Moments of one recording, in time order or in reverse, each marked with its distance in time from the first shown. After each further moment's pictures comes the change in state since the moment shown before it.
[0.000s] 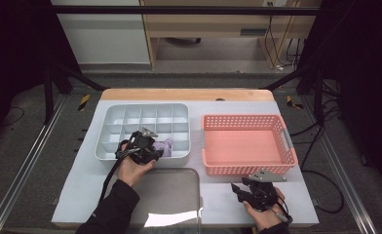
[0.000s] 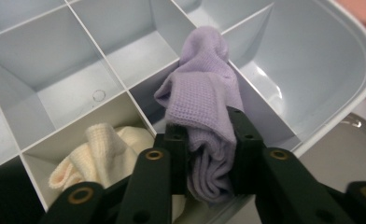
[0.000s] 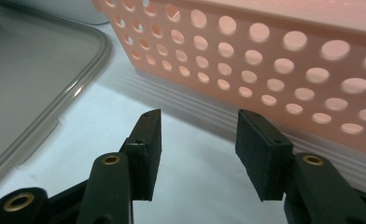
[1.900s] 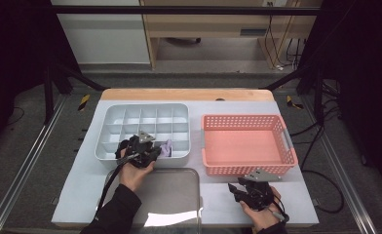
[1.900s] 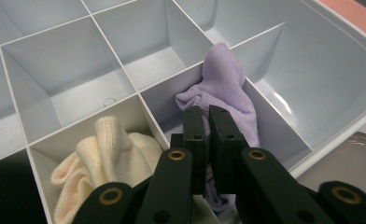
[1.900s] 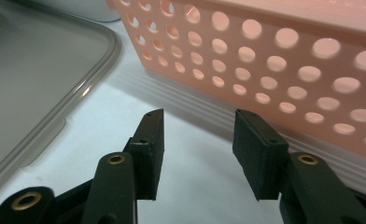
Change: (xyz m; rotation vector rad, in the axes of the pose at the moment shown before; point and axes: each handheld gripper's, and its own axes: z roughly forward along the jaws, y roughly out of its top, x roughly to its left) left arm -0.002 -0.014 0.003 -0.108 0.044 -0.033; right arm 0.007 0.003 0.006 0.007 0.014 -0.021
